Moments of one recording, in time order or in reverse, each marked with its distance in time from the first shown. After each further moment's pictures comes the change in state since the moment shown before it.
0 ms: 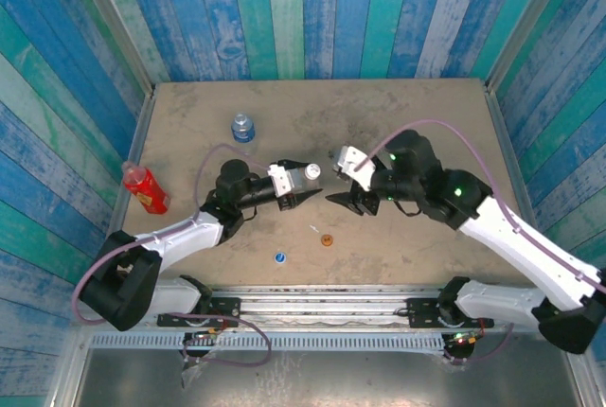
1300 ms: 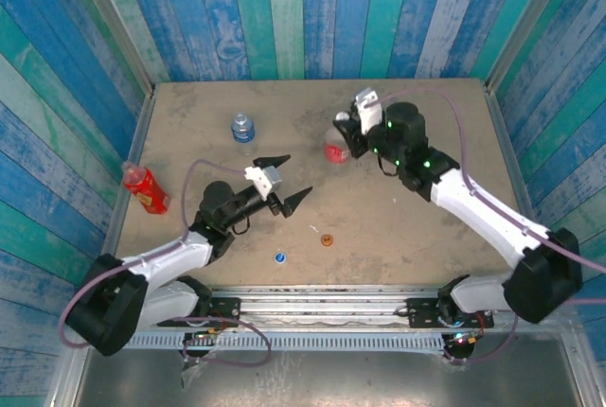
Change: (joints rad) left arm -0.004 -0.187 -0.179 0.131 -0.308 -0.264; right arm -0.249 0.308 -0.001 0.535 0.251 0.350
